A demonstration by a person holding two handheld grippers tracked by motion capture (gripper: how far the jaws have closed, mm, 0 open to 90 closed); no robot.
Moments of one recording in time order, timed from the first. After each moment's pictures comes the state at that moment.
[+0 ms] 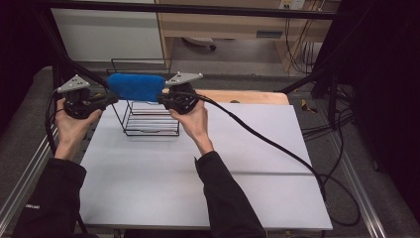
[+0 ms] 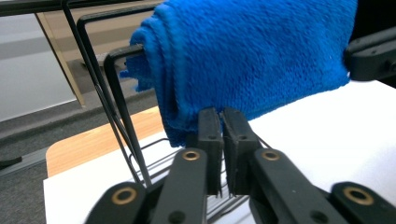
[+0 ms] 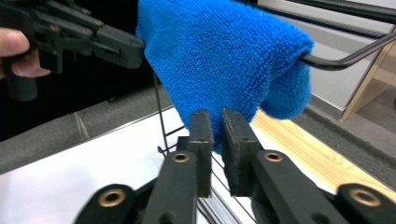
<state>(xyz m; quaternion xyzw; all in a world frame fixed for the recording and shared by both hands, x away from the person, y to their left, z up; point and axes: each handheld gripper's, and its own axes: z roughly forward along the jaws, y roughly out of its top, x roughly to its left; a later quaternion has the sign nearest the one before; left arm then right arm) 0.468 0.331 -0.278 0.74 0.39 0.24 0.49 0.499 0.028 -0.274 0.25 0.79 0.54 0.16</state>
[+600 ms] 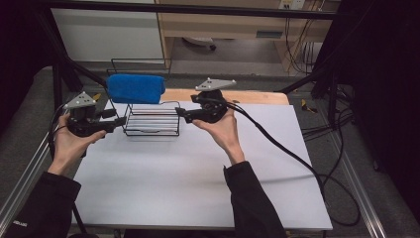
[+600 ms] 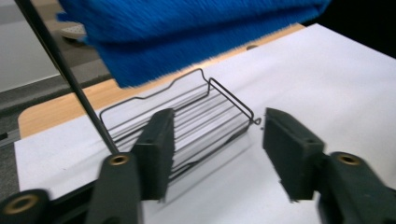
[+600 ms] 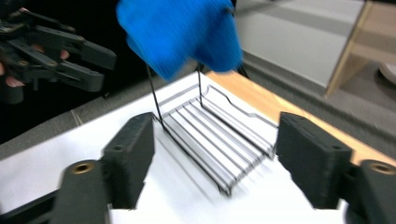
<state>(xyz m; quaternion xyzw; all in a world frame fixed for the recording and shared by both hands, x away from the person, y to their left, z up) 0.433 0.314 -0.298 0.77 0.39 0.21 0.45 0.464 -0.043 -0.266 0.29 0.79 0.52 0.16</state>
